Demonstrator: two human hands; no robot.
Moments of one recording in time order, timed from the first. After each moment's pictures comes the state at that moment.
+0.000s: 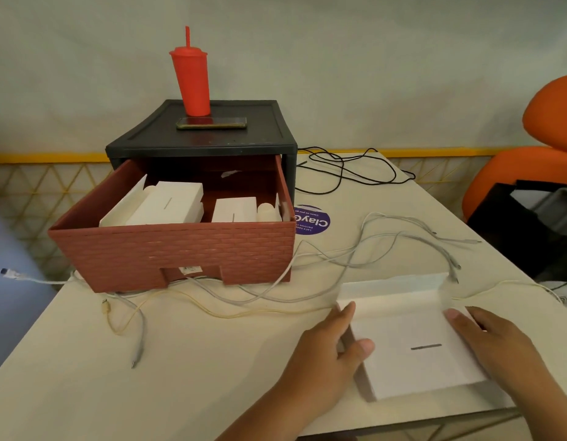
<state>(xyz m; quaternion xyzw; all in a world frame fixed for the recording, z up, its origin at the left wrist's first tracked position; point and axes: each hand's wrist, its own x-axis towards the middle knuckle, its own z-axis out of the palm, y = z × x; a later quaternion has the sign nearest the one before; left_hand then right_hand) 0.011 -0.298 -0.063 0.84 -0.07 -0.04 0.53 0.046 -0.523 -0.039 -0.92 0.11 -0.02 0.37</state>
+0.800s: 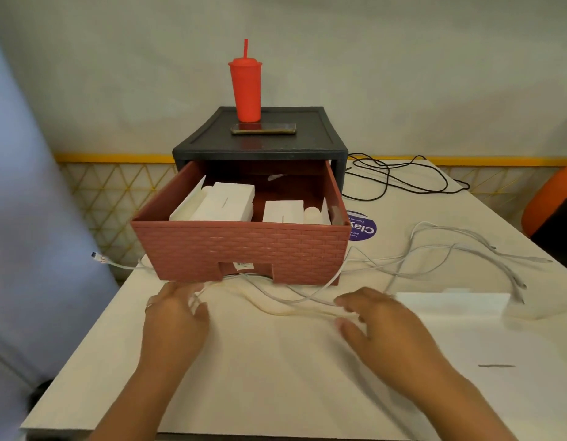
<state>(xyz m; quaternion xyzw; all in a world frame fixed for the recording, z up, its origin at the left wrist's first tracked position) -0.020 -0.093 -0.058 0.91 0.25 0.23 0.24 0.028 -0.355 -0.011 -0.93 -0.27 -0.05 0.23</state>
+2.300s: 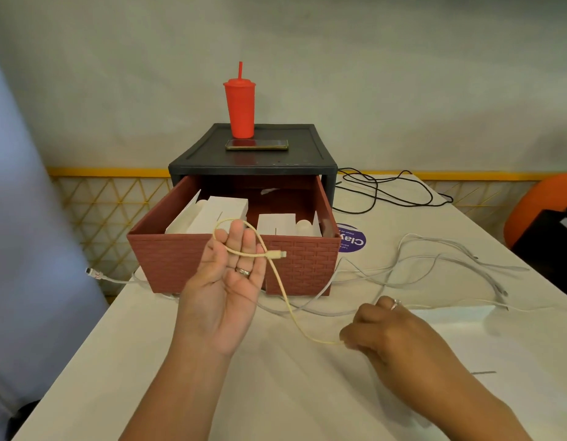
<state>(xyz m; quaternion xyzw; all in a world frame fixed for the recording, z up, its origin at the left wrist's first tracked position) -0.004 -0.173 0.030 0.21 -0.01 0.17 0.96 0.028 -0.386 -0.010 -0.87 -0.44 -0.21 0.11</state>
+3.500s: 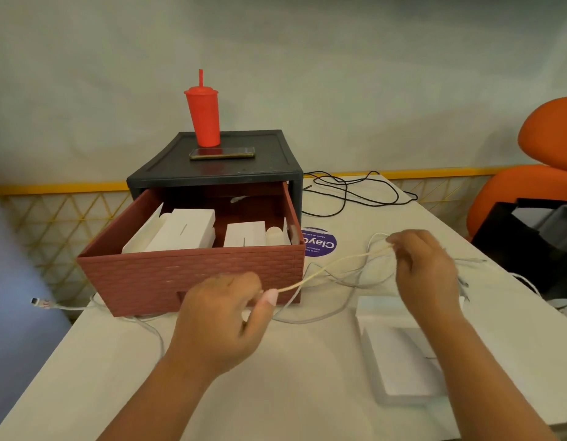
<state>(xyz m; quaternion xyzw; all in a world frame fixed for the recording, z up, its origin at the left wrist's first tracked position) 0.005 -0.181 0.014 0.89 -0.17 0.38 0.18 0.115 -0.433 -0.002 -0.84 -0.14 -0.41 0.32</state>
